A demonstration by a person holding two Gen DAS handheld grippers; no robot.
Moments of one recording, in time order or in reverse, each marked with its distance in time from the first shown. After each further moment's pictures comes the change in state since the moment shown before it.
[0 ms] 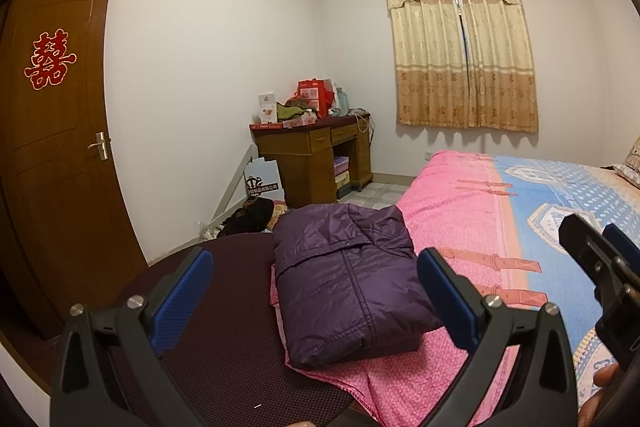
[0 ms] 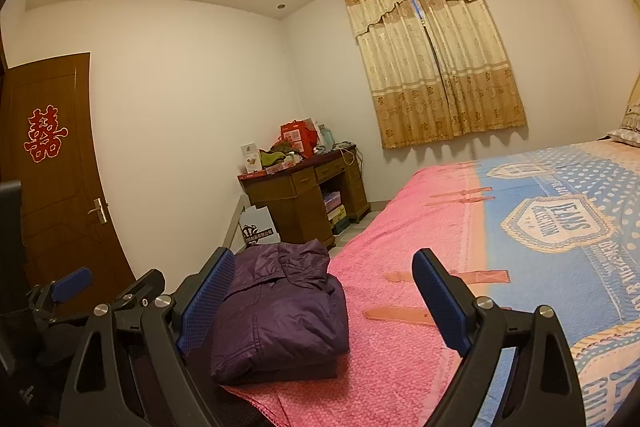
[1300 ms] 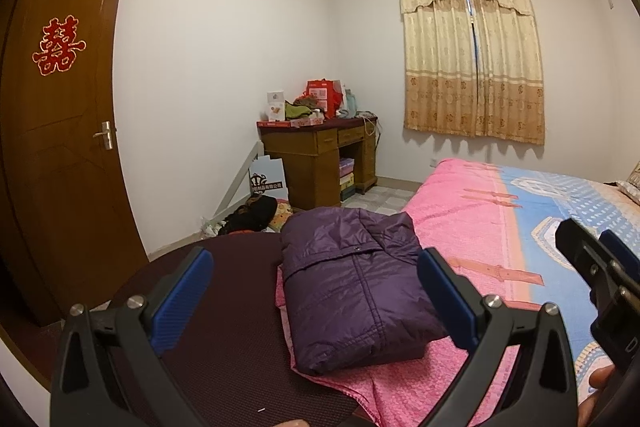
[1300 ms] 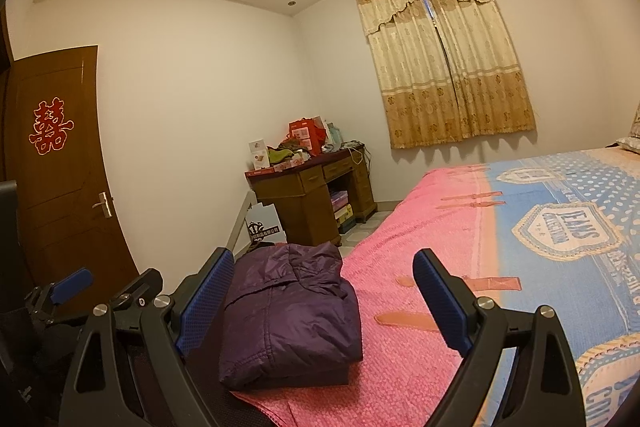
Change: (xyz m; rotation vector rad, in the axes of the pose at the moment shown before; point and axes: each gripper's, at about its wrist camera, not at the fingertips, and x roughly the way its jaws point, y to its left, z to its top) left arm 0.013 0.021 0.006 -0.048 0.006 0.001; right arm 0.015 0.016 0.007 -0.021 0.011 0.018
